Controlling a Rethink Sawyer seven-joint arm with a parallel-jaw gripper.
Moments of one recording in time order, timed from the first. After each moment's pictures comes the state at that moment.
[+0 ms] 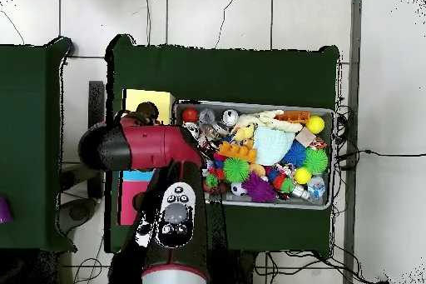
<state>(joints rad) 0.14 -0.59 -0.10 1.52 0.08 0.38 2.08</state>
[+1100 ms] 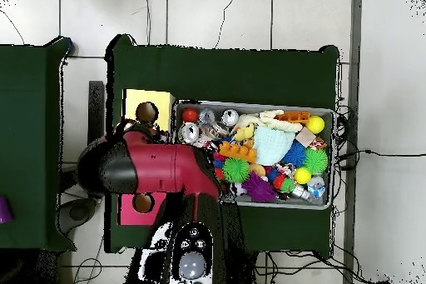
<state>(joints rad) 0.10 -0.77 -0.11 1.66 0.06 0.39 2.08</state>
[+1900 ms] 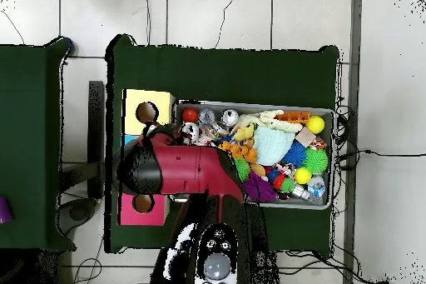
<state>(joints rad) 0.05 -0.77 -0.13 1.68 -0.01 0.39 2.08</state>
